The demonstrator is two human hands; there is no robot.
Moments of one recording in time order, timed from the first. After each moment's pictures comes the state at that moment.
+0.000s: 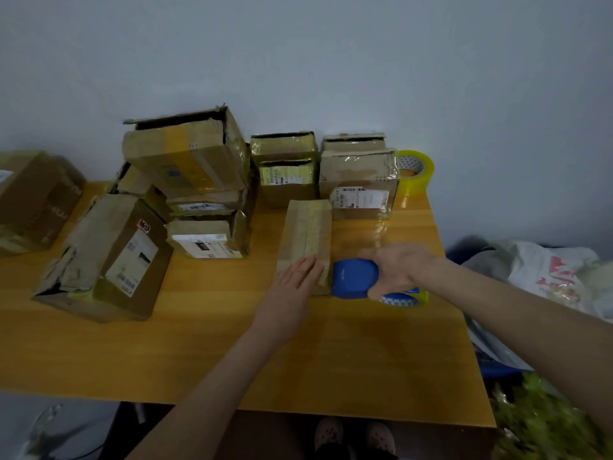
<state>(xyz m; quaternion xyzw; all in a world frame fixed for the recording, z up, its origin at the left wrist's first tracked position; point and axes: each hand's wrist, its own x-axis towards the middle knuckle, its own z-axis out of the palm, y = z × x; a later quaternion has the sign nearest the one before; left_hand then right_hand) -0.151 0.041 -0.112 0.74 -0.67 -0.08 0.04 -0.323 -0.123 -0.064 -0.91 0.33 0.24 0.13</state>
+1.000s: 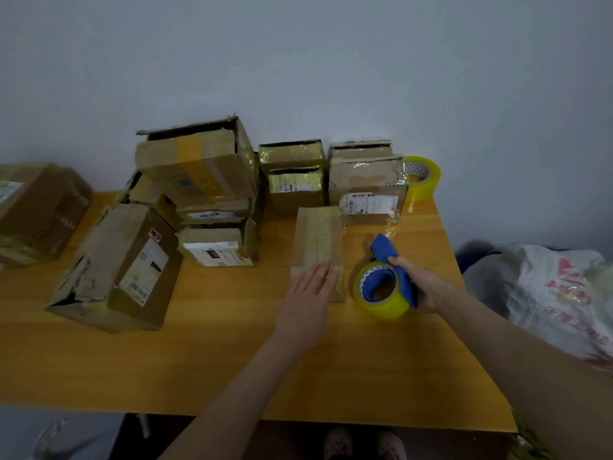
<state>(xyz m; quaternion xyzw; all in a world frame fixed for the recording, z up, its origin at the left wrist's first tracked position) -0.156 0.041 -0.109 0.73 -0.67 -0.07 0.03 -0.336 -0.115 -0.122 -0.34 0.61 -0.11 0.71</state>
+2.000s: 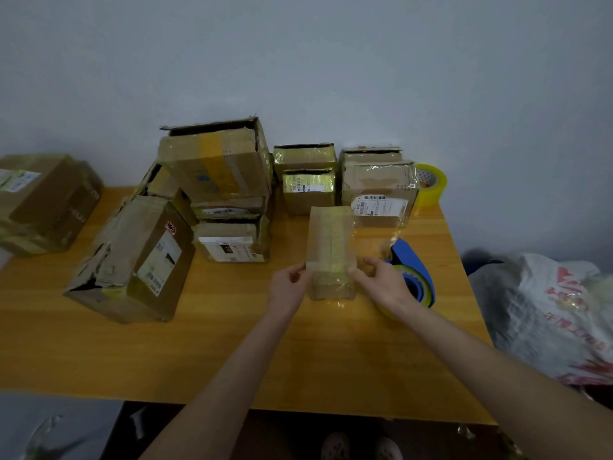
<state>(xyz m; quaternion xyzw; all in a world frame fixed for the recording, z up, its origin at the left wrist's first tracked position) -0.116 0.046 -0.097 0.78 -0.31 -0.33 0.43 -0.273 -0.044 -0.085 -0.72 0.52 -0.11 0.44</state>
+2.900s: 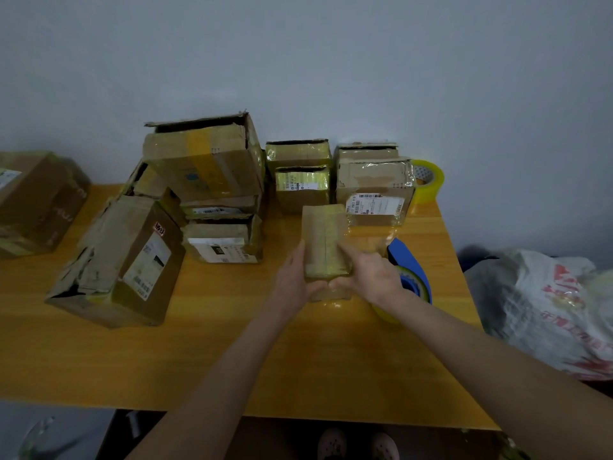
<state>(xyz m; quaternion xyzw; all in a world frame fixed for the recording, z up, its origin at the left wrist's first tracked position) -0.107 0.017 -0.118 0.79 -0.52 -0.23 0.24 -0.257 -0.068 -0.091 -0.87 0.45 0.01 0.21</state>
